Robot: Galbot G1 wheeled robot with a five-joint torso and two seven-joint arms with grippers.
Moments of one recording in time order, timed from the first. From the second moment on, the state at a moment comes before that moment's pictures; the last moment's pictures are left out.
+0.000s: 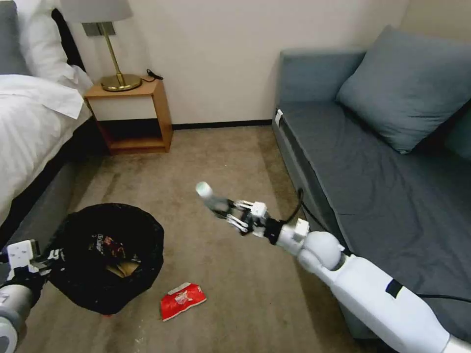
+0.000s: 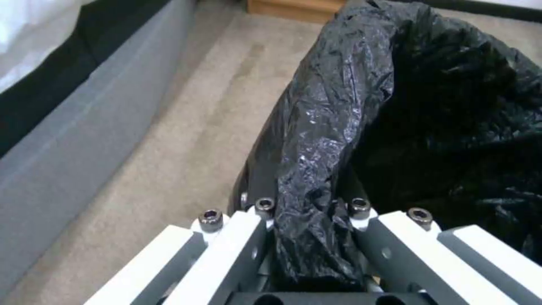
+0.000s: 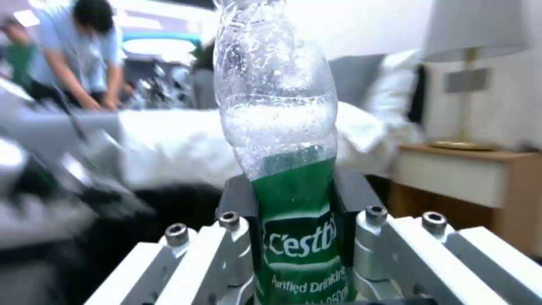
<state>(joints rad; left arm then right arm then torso) 1.73 -1.21 -1.17 -2.26 -0.77 0.67 -0.15 -0.71 1.03 -0.37 1.85 0.64 0.18 -0.26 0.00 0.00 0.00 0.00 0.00</state>
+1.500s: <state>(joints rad) 1.74 -1.20 -1.19 -2.23 -0.77 0.66 -0.15 -0.56 1.28 -0.66 1.74 0.65 0.02 -0.01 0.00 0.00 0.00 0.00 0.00</state>
